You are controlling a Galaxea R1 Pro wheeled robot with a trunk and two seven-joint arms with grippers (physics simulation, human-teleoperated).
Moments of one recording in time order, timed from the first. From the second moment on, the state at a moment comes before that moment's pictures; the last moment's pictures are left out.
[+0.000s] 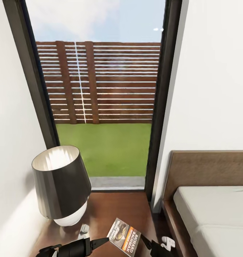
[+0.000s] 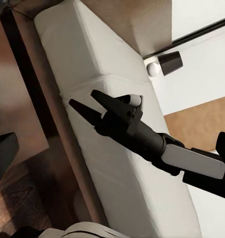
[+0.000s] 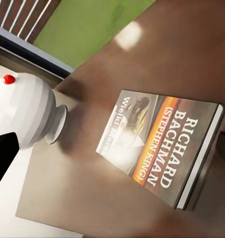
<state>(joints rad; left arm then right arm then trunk) -0.23 0.06 0.03 -0.78 0.28 0.53 -1.19 -0.30 -0.01 -0.07 -0.33 -0.50 -0.08 0.77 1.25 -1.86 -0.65</state>
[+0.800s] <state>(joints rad) -0.23 0.06 0.03 -0.78 0.27 0.52 -1.18 -0.30 -0.01 -0.07 -0.33 -0.50 -0.08 0.77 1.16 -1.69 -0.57</state>
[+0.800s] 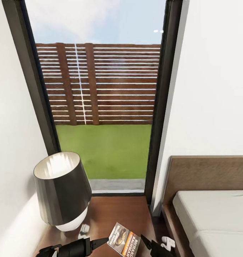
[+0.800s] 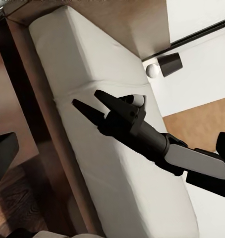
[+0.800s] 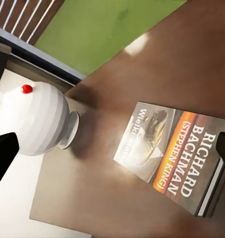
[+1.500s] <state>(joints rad) -0.22 0.04 0.03 -0.75 0.27 0.38 -0.72 -0.30 -0.12 -0.07 -0.33 -0.50 -0.08 0.77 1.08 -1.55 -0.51</state>
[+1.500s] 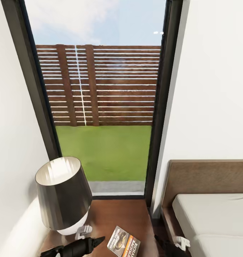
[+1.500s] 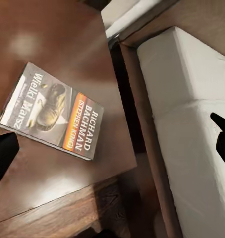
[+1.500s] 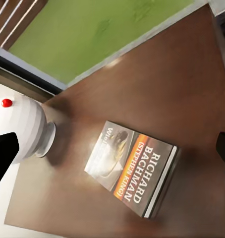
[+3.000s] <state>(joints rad) -0.19 0.05 0.03 -0.03 0.09 -0.17 -0.34 -0.23 -0.13 -0.07 0.08 -0.21 -0.23 0.76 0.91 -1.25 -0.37</state>
